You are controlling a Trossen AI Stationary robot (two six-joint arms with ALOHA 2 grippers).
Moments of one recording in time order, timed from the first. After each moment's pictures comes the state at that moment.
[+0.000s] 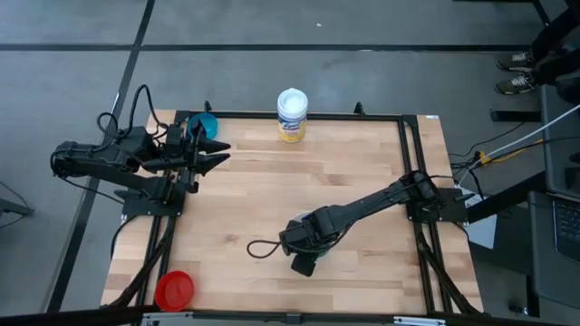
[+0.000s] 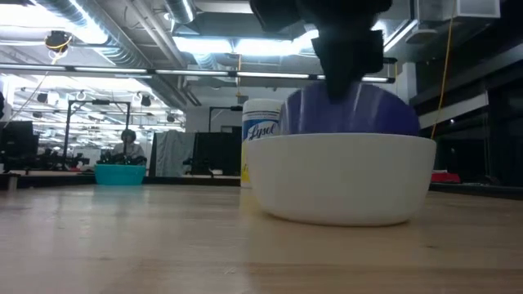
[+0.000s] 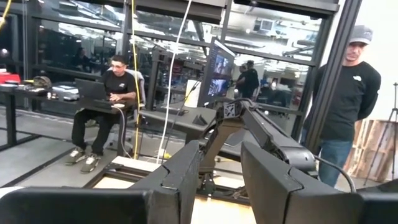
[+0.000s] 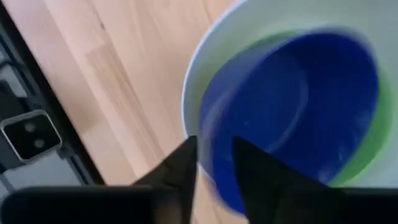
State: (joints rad) left arm -0.10 0.67 0.86 -0.01 -0.22 -0.16; right arm 0.39 2.12 1.85 -1.11 -0.10 0.78
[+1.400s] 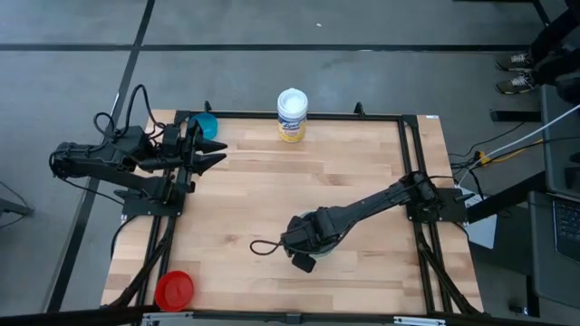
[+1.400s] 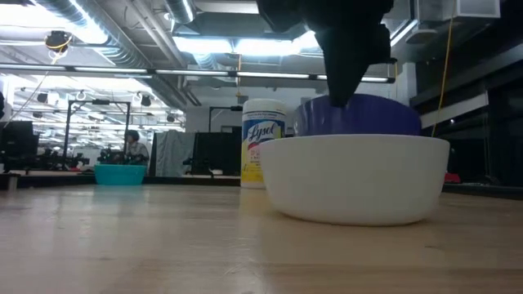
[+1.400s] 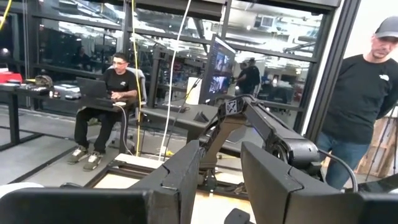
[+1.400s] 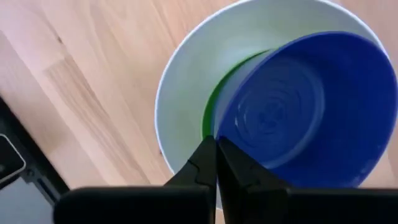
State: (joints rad) left arm -0.10 0.63 0.86 -0.06 -0.21 -0.15; right arm 0.40 2.13 1.88 -1.20 0.01 0.85
